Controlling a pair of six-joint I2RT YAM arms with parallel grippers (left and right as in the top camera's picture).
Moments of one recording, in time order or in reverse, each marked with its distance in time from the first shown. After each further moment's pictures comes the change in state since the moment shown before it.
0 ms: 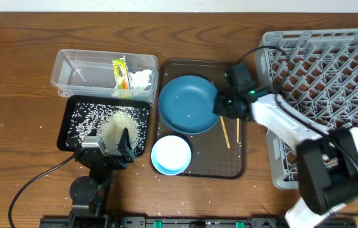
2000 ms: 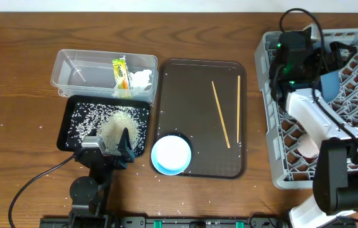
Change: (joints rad) left arm 0.000 0.000 0.000 0.000 0.000 0.000; right arm -0.217 -0.022 0.008 0.714 1.432 -1.410
